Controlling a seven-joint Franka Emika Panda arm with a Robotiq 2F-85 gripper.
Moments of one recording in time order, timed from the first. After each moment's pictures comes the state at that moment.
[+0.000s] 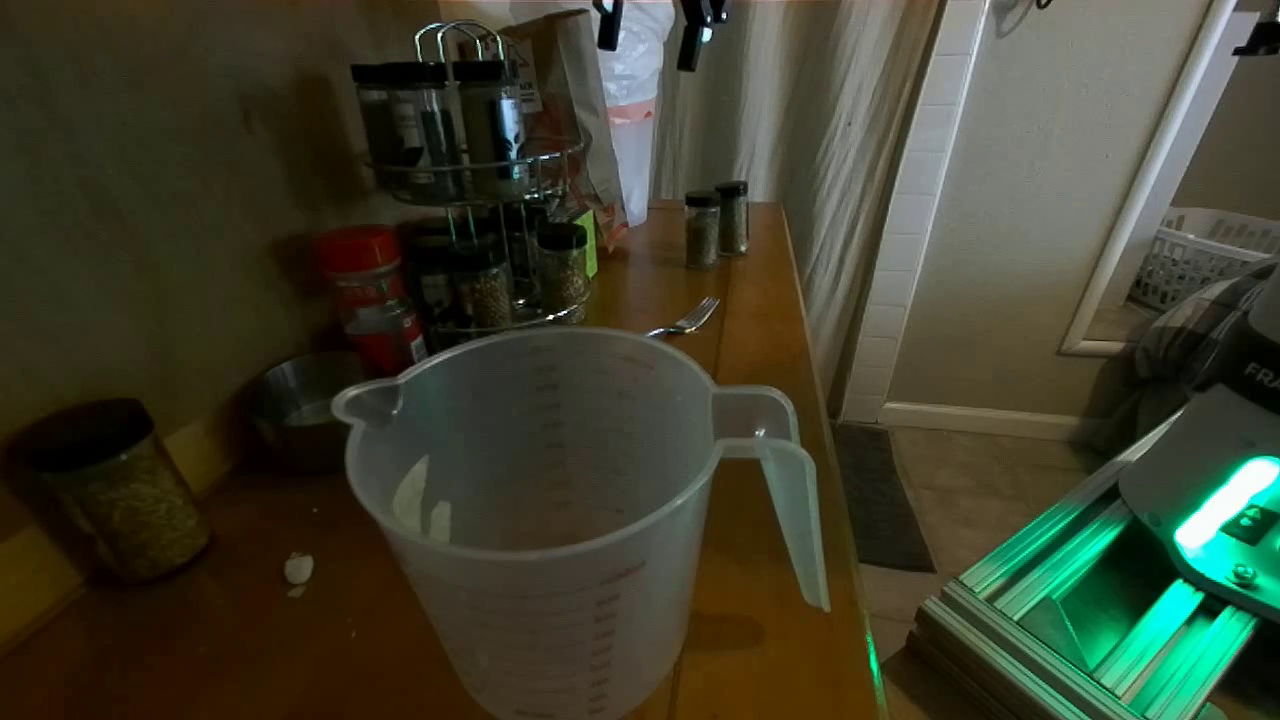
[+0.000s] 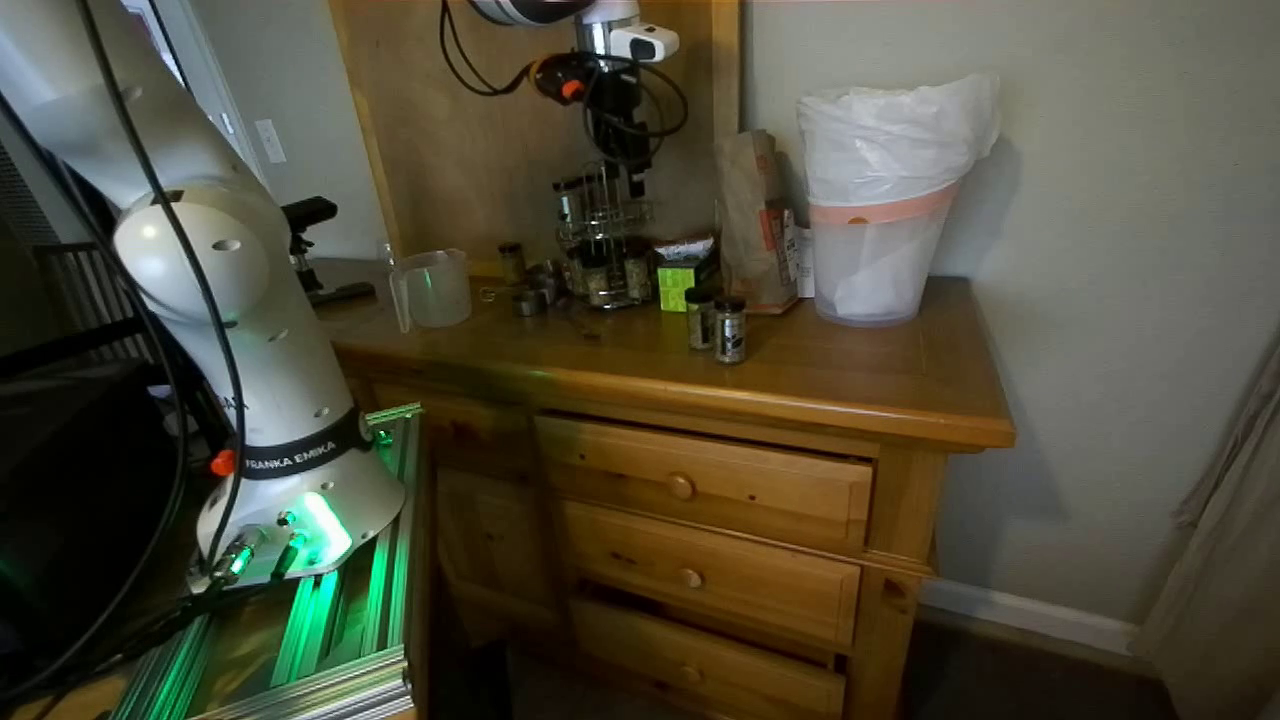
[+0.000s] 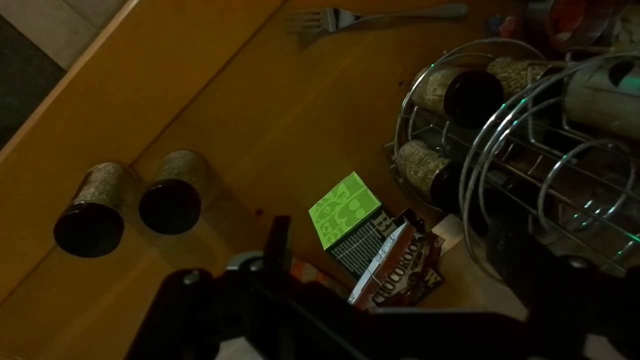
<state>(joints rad) 0.18 -0.25 0.16 -2.32 0.23 2.21 0.14</state>
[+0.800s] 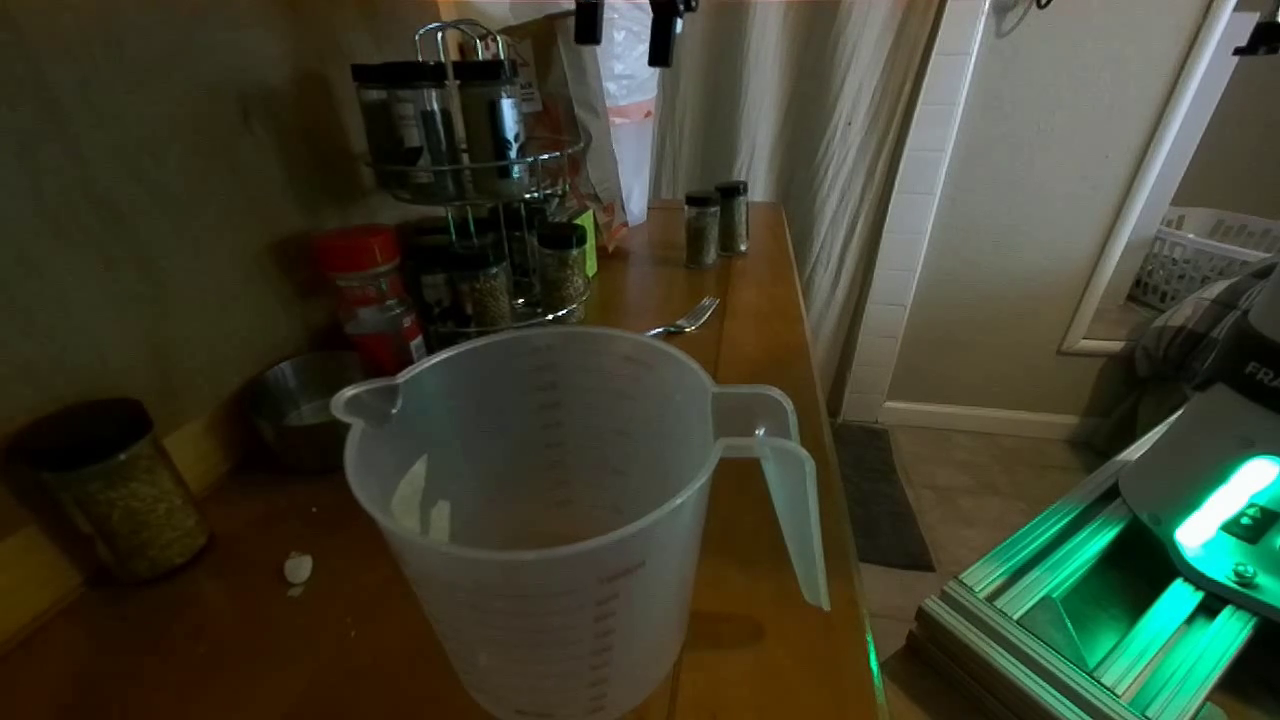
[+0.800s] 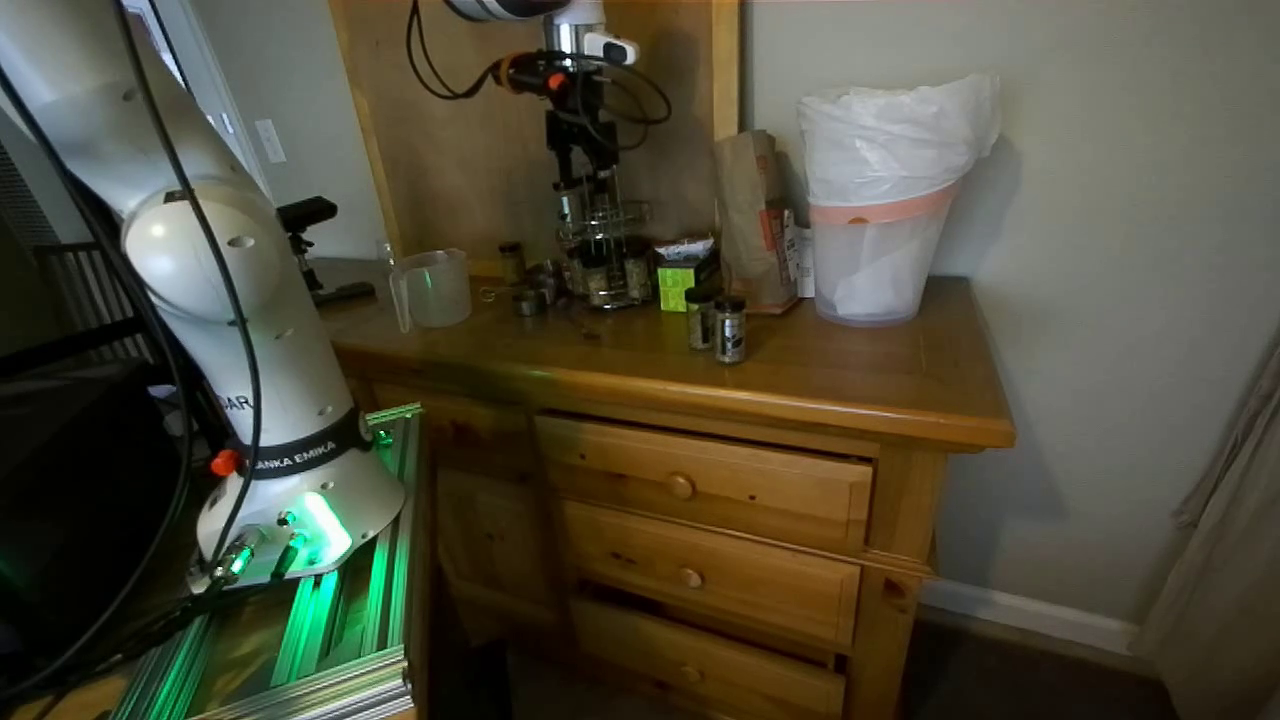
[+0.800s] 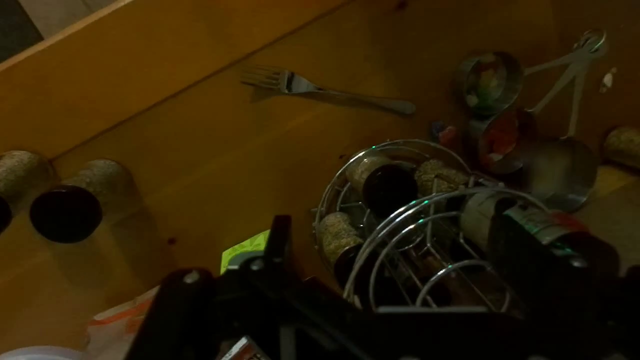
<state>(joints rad) 0.26 -0.25 0.22 -2.28 0.23 2.07 0.00</state>
